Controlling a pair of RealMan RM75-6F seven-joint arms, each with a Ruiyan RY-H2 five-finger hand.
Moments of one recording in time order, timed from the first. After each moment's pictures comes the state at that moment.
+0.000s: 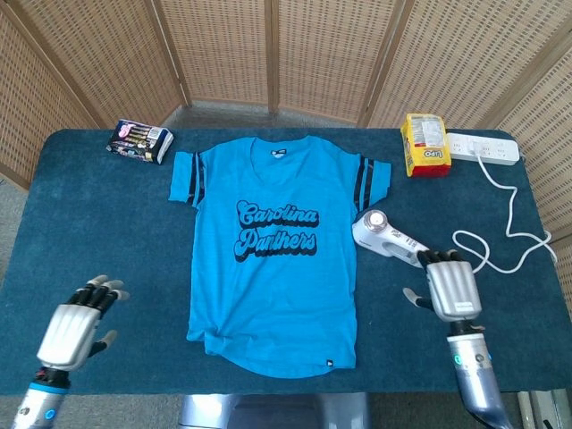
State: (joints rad) left arm -0.17 -1.27 0.18 -1.74 1.58 1.60 0.27; right arm 0.35 -1.36 0.04 -1.72 -1.31 1.49 -0.48
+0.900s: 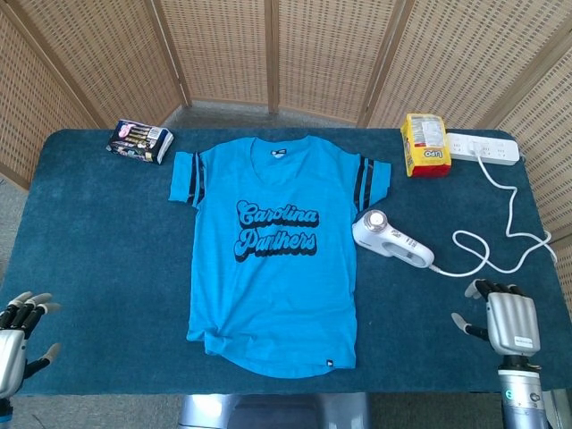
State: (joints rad) left arm 0.03 -1.27 0.11 -1.53 1.57 1.73 0.03; right arm 0.15 -1.28 0.02 -1.65 -1.34 1.55 -0.26
